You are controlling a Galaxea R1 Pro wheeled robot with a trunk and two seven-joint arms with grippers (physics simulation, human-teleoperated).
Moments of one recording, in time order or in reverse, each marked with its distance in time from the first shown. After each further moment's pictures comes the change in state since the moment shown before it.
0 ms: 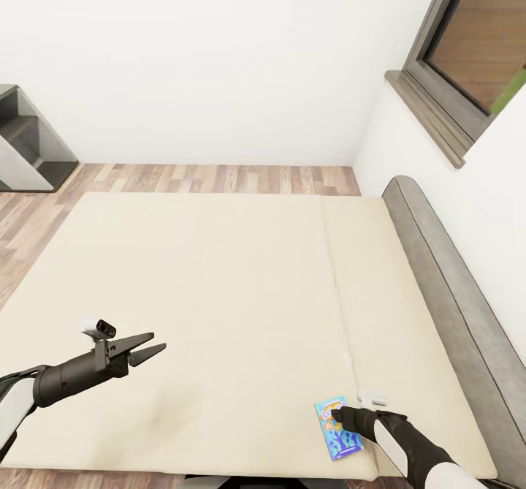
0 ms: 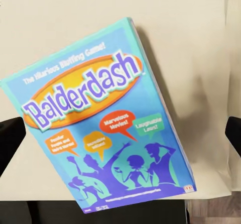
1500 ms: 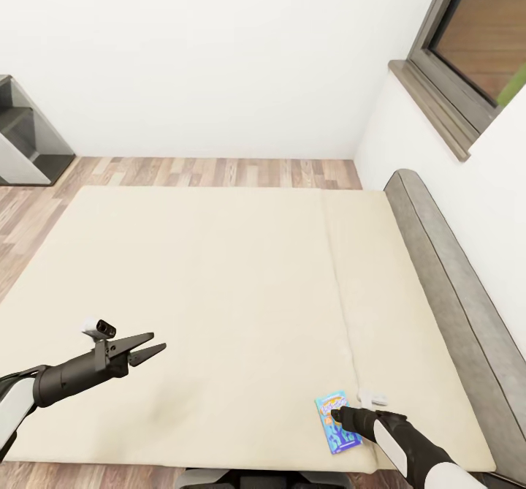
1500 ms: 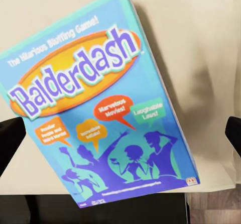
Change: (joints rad) left arm 0.000 0.000 0.000 0.000 0.000 0.000 0.000; right arm 0.000 0.001 0.000 0.000 0.000 0.001 0.000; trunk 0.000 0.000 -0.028
